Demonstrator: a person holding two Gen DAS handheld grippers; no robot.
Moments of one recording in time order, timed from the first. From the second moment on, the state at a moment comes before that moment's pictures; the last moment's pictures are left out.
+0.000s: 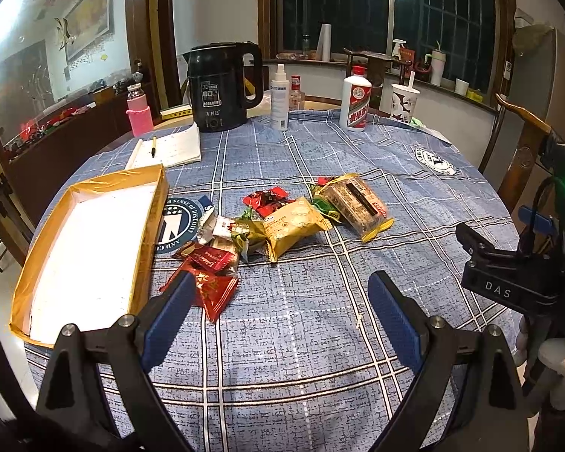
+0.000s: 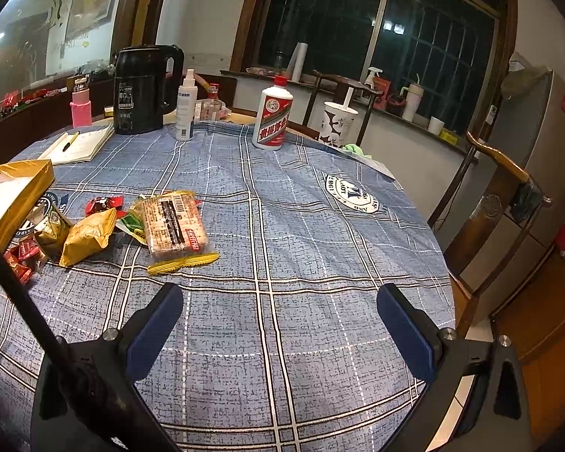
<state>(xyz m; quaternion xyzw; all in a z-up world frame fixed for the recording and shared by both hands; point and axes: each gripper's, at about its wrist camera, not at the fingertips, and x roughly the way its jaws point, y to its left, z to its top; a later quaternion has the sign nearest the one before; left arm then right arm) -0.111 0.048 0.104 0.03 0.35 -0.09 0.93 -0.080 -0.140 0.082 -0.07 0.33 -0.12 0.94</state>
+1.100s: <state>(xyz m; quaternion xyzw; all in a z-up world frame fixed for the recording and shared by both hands) -0.096 0.059 0.093 0.02 0.36 -0.08 0.93 -0.065 -0.129 0.069 -0.08 0.35 -0.10 0.93</state>
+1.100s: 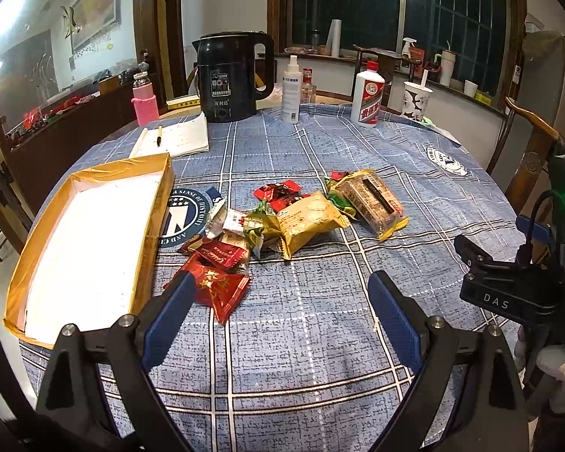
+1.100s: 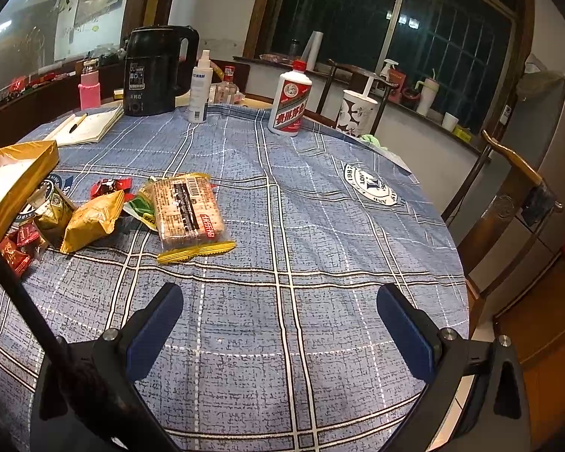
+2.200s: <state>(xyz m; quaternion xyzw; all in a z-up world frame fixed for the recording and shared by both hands) 0.050 0.006 0.027 0.23 0.40 -0.22 0.86 0.094 -0.119 0.014 0.04 0.47 0.15 0.87</state>
